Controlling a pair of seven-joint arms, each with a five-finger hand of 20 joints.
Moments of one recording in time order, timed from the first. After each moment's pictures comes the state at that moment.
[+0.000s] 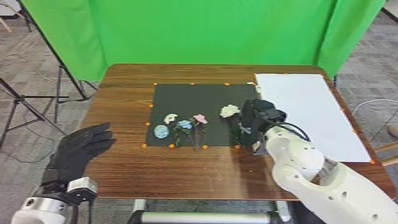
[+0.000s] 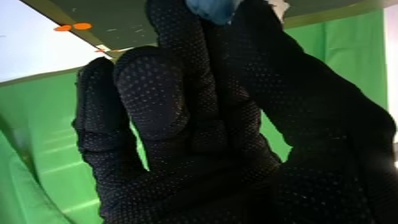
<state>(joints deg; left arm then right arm) 143.7 -42.7 -100.5 -127.2 34.9 16.7 21.4 -75.3 -45.4 46.2 -109.4 -125.6 -1.7 35.3</state>
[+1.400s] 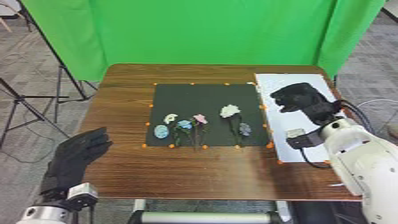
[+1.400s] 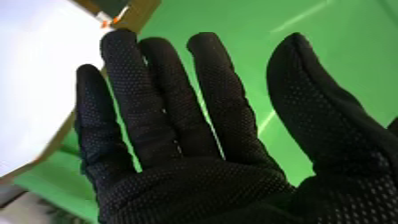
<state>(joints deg) 145.4 -41.1 -97.3 -127.3 32.8 21.5 28.4 -101.5 -55.8 91.3 -119.4 -95.1 -5.9 21.6</state>
